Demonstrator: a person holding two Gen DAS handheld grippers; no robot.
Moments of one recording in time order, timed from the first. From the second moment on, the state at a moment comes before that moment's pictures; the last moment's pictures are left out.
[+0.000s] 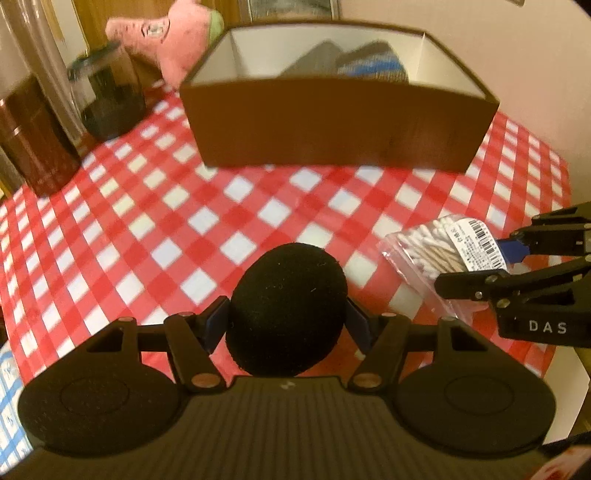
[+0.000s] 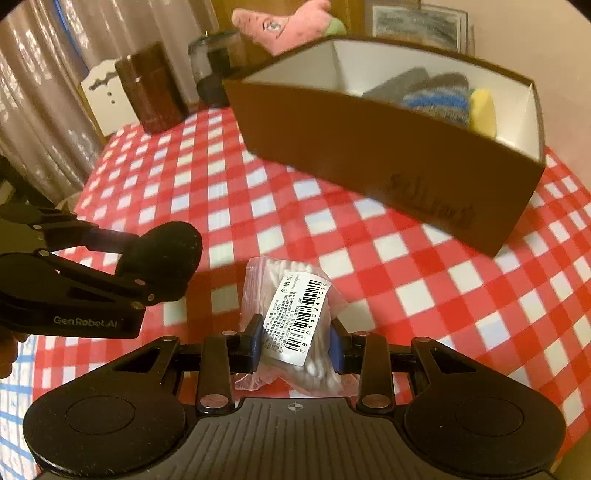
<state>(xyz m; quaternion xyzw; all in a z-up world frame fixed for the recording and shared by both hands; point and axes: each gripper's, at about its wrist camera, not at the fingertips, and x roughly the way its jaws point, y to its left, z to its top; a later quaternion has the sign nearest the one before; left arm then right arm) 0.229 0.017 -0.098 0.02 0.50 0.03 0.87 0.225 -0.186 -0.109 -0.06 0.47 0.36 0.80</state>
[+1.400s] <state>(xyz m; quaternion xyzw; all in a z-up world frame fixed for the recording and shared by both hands) 0.446 0.033 -0.024 0.07 0.42 0.01 0.90 0.432 -0.181 -0.034 -0.01 0.41 0.31 0.86</state>
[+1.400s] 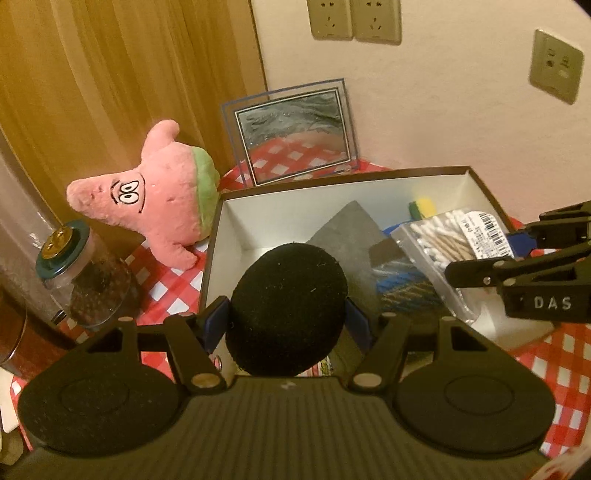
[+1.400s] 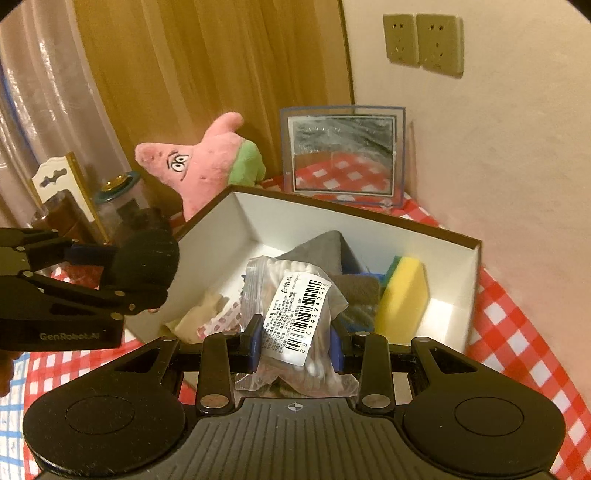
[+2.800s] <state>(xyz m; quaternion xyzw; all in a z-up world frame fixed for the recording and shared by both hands) 0.491 0.062 -0.036 0.04 0.42 0.03 0.91 0.468 -0.133 -0.050 -0.02 0.43 0.33 0.84</state>
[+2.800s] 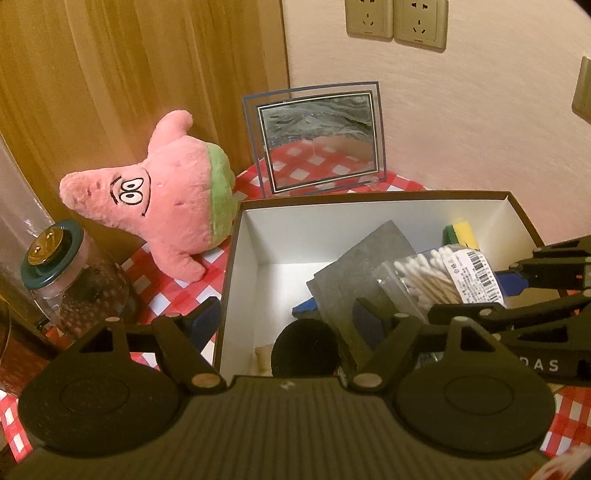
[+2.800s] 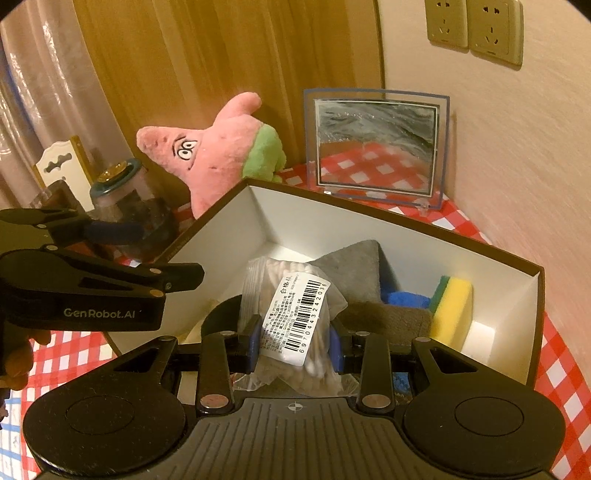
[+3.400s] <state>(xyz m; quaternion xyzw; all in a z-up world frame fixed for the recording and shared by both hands) 0.481 0.061 -0.028 0.04 0.41 0.04 0.91 0.458 -0.130 -0.043 -0.03 0.39 0.35 0.85</state>
